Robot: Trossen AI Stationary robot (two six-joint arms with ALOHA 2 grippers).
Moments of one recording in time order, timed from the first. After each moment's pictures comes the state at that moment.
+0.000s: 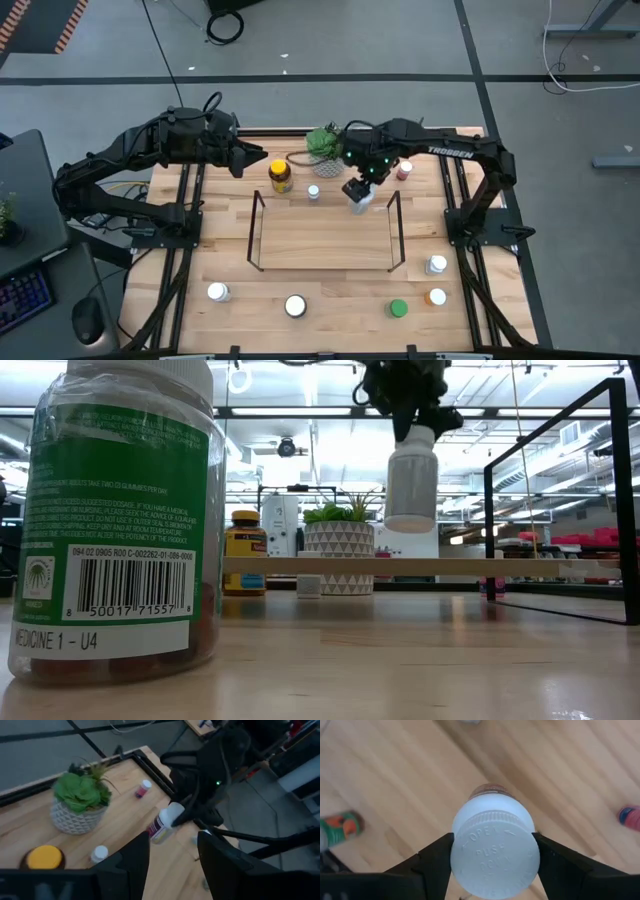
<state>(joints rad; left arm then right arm) 0.21 1.06 1.43 -0.76 -0.05 -0.68 -0.18 1.72 1.76 -1.40 -0.11 0.62</state>
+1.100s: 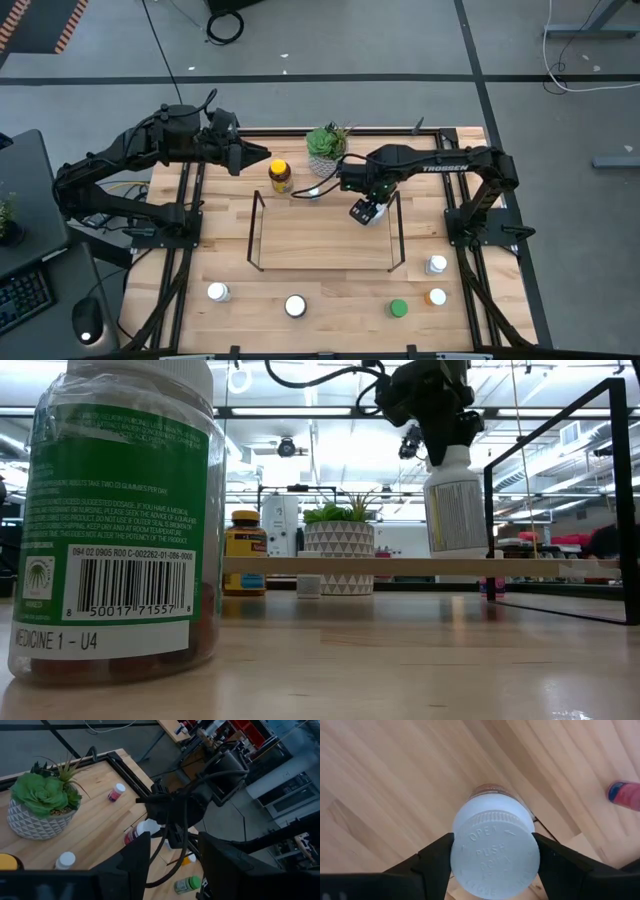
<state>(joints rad) 0.21 1.06 1.43 -0.67 0.02 -0.74 -0.05 1.72 1.61 -1.40 0.01 0.65</state>
